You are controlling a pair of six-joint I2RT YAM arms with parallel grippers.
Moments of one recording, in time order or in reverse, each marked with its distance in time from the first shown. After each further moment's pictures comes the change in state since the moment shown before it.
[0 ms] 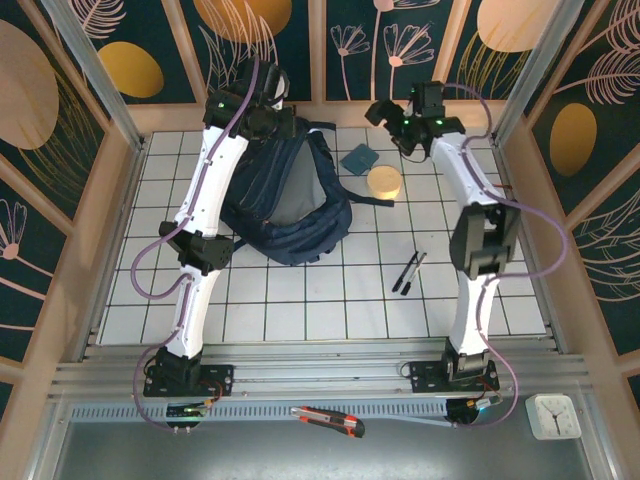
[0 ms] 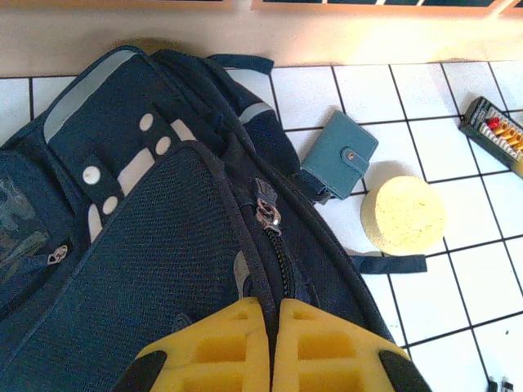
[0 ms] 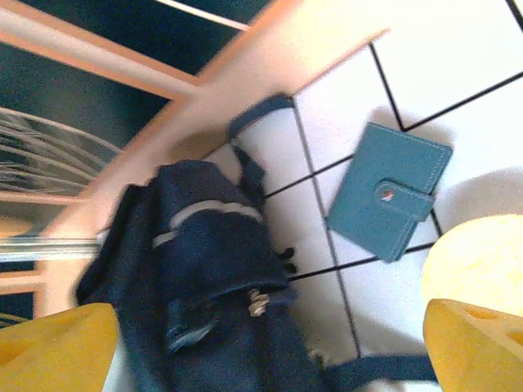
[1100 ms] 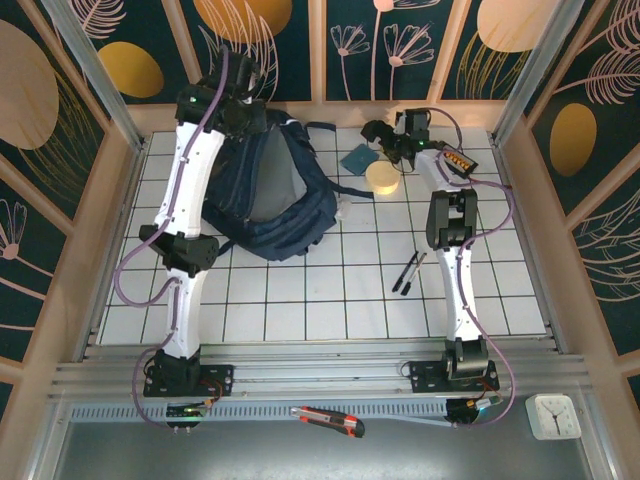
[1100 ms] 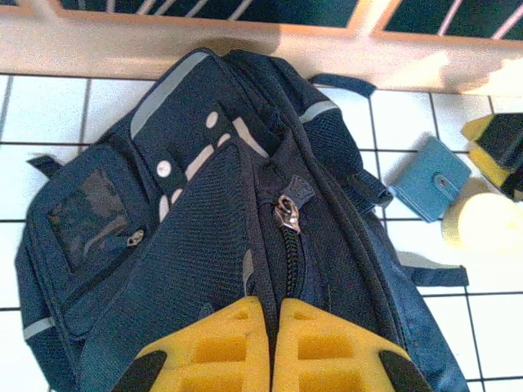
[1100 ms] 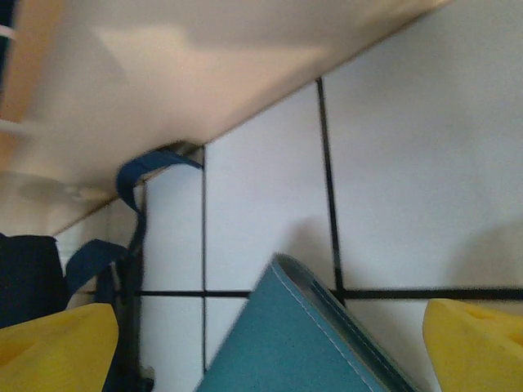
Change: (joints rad) left arm 0.092 -0.113 -0.081 -0.053 -0.143 0.000; right arm -0.079 0.618 0.423 0.303 -0.230 -0.061
